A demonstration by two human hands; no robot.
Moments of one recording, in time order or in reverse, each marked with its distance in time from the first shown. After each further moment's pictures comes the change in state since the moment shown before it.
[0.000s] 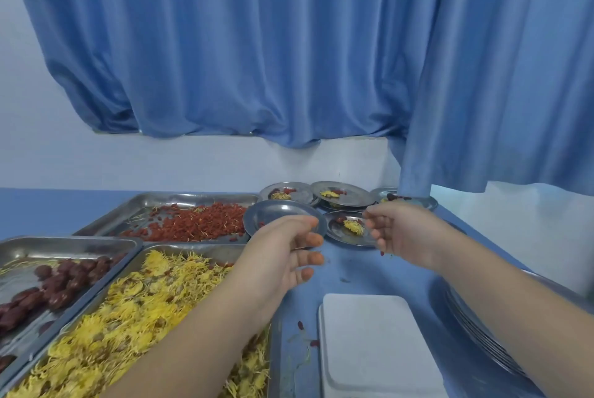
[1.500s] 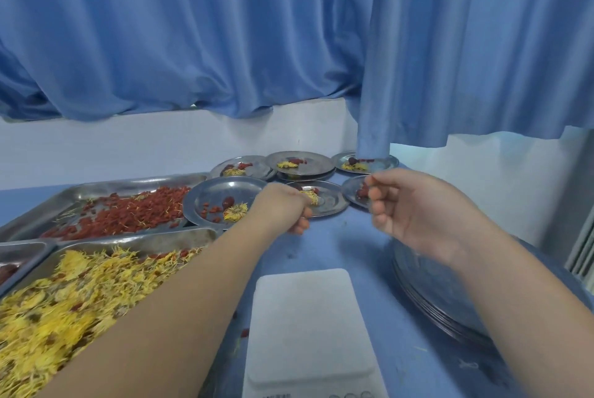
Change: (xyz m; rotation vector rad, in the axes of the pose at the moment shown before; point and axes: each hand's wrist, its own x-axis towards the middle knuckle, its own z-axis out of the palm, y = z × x) left_hand 0.127 -0.055 0.077 0.666 0.072 -0.102; right_hand -0.054 0.006 -0.065 0.292 0.044 -0.094
